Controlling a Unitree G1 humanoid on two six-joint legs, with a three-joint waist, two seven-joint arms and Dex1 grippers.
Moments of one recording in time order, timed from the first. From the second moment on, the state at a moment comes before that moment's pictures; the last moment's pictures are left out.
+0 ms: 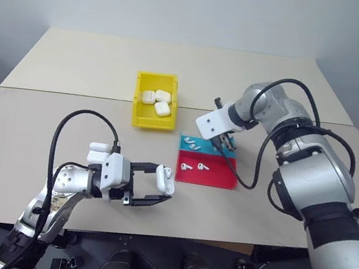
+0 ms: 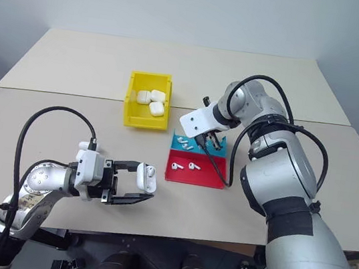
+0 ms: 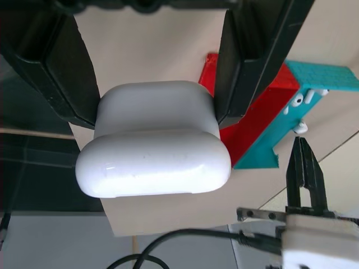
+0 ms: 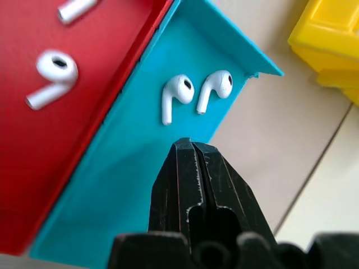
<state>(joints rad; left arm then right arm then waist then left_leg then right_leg) -0.12 0.60 -0.10 -0.28 -0.43 0.02 -1.09 -1.50 -0.33 0.48 1.36 -0.52 -0.60 1.30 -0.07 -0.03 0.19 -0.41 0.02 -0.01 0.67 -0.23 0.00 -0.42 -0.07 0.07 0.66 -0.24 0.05</state>
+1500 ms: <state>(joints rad) -0.06 0.60 -0.08 -0.32 -0.41 0.02 -1.02 -1.47 -0.22 0.53 1.36 -0.57 -0.33 1.24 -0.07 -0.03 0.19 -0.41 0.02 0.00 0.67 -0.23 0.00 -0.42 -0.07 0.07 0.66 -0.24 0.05</state>
